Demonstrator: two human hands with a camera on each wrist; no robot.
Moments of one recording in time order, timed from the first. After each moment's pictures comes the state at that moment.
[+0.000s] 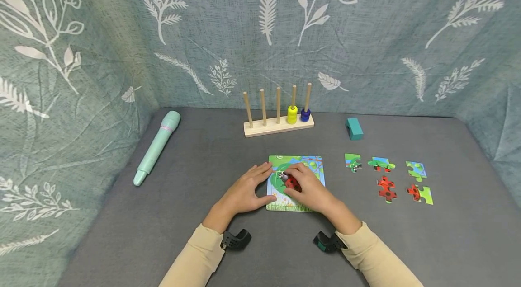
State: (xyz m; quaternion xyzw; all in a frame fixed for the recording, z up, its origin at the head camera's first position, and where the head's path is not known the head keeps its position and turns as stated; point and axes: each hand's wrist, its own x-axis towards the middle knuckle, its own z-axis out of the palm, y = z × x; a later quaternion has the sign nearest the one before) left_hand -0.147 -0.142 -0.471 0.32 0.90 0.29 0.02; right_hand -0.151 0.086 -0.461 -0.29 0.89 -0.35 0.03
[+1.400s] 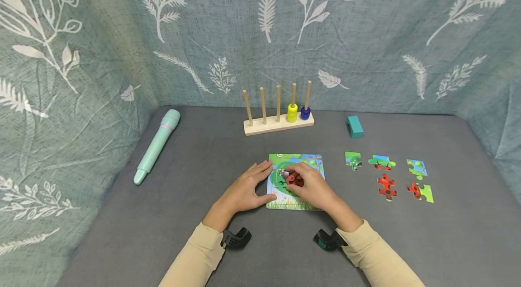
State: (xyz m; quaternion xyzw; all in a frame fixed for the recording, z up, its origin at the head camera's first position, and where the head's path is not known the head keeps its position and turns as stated) left_hand -0.145 -0.142 -0.468 0.30 0.91 0.28 0.04; right_hand -0.150 0.087 -0.458 -0.25 0.88 -0.41 0.01
